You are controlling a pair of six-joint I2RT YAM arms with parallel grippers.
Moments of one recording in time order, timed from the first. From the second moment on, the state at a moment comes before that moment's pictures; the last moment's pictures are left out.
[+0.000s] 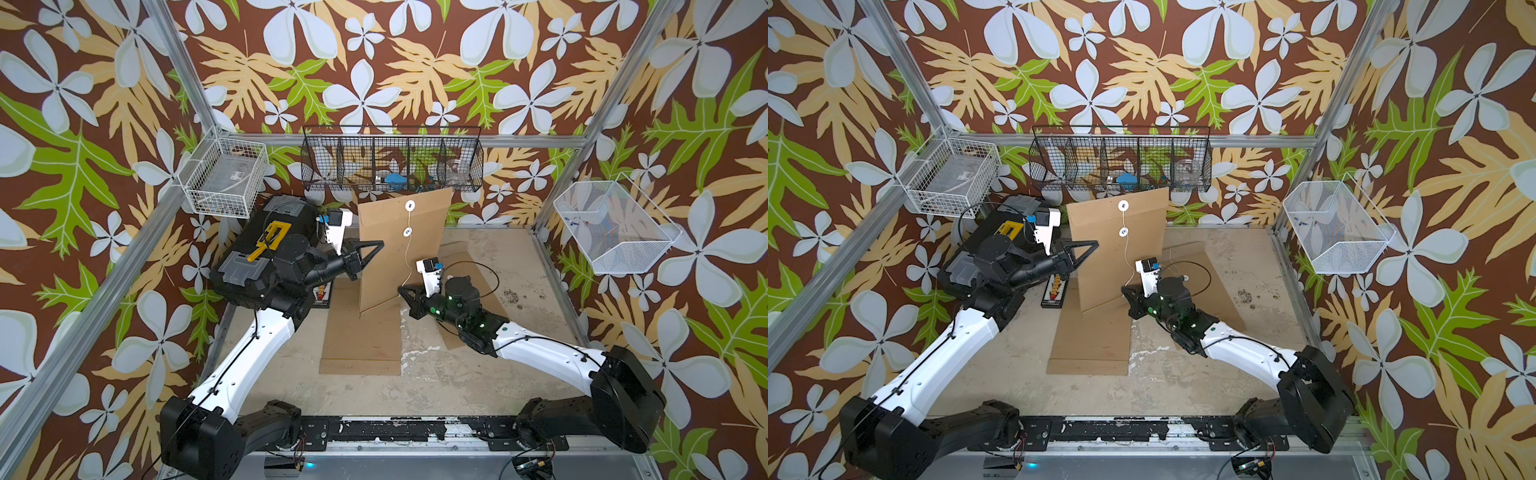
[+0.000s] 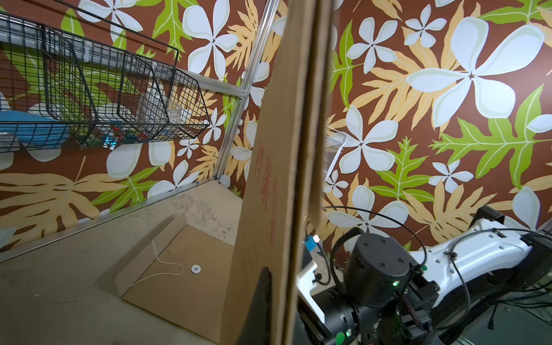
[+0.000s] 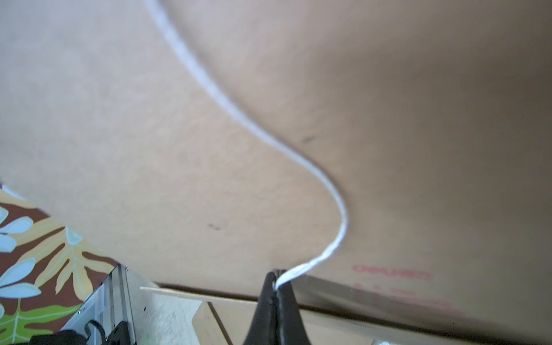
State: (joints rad) left arm -0.32 1.20 1.05 0.24 0.76 -0.46; right arm 0.77 1.37 0.80 0.29 -0.14 0.41
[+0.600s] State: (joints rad) left arm -0.32 1.23 1.06 0.19 0.81 -0.43; right arm 0.99 1.42 0.93 0.09 -0.12 0.24
